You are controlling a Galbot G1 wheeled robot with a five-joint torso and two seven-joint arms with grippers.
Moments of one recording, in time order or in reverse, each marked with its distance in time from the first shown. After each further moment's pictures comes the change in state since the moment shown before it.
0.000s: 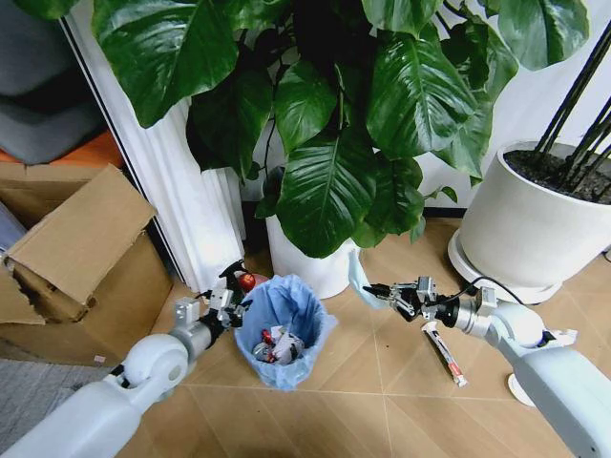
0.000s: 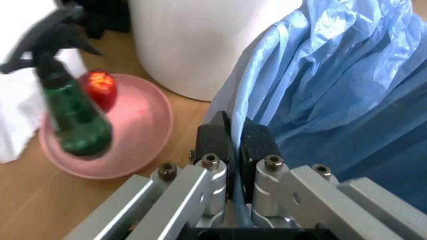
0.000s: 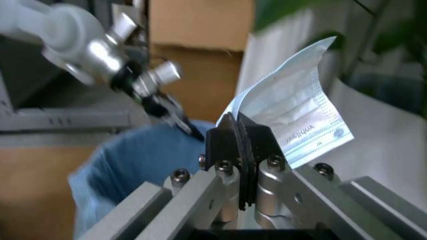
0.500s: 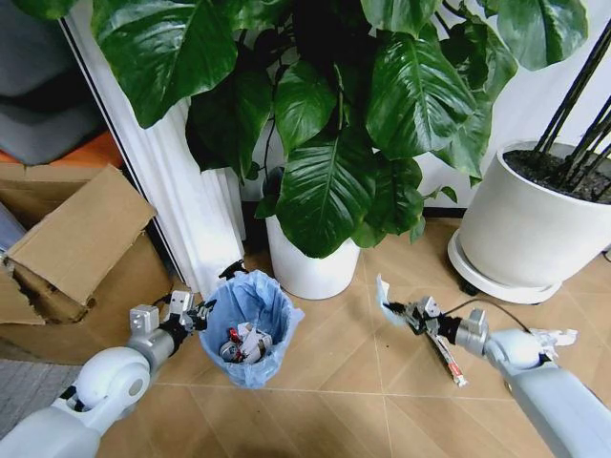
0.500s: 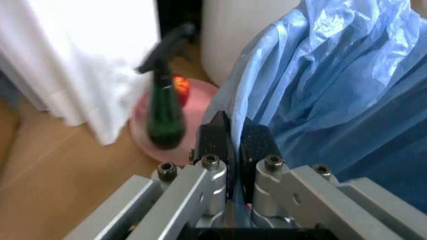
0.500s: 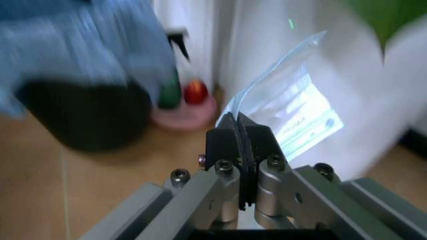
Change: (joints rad) left arm 0.209 0.040 -0.267 -0.074 0.055 0.009 -0.001; right arm -0.028 0.053 0.061 -0.200 -0.219 -0.010 0.165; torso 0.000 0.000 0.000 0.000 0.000
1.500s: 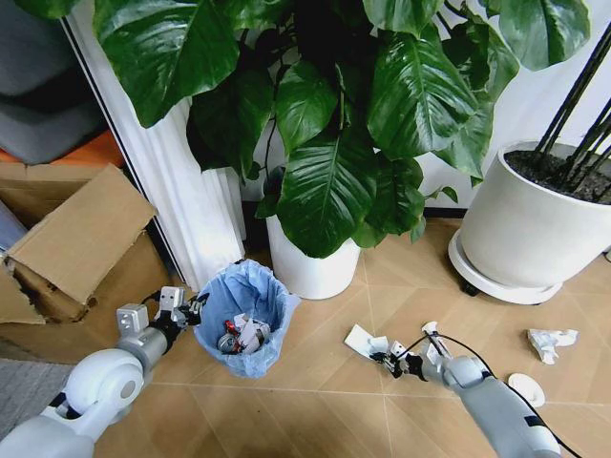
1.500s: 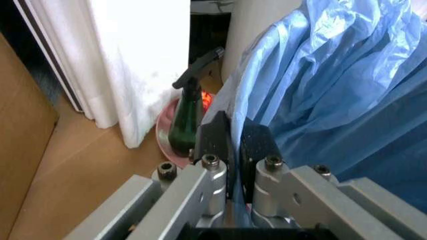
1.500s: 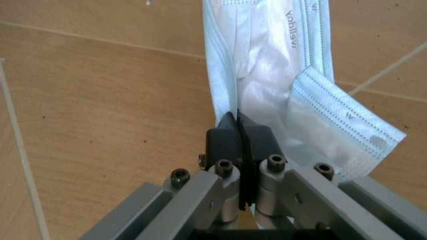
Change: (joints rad) left arm 0.133 -0.049 -0.183 -0.076 0.001 0.012 -0.027; right arm 0.182 0.261 -0.147 -0.633 -0.466 0.020 0.092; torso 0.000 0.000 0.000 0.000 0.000
